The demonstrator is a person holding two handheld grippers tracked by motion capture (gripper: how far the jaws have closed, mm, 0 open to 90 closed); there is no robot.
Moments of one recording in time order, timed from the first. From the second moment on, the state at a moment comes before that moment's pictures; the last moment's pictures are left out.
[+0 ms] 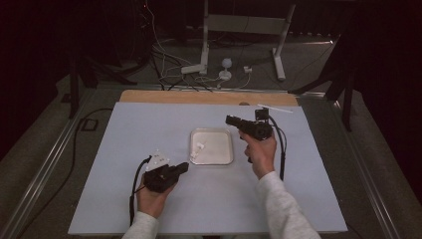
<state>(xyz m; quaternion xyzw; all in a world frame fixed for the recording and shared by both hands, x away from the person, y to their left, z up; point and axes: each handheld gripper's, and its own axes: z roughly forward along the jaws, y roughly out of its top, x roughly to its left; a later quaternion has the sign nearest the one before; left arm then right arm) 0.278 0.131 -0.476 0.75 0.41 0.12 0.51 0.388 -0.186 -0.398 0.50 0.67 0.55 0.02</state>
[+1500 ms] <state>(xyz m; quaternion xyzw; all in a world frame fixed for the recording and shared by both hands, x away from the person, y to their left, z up) 0.283 0.134 -0.478 0.74 0.43 0.12 0.50 0.396 -0.139 -0.468 0.48 0.76 0.43 0.04</state>
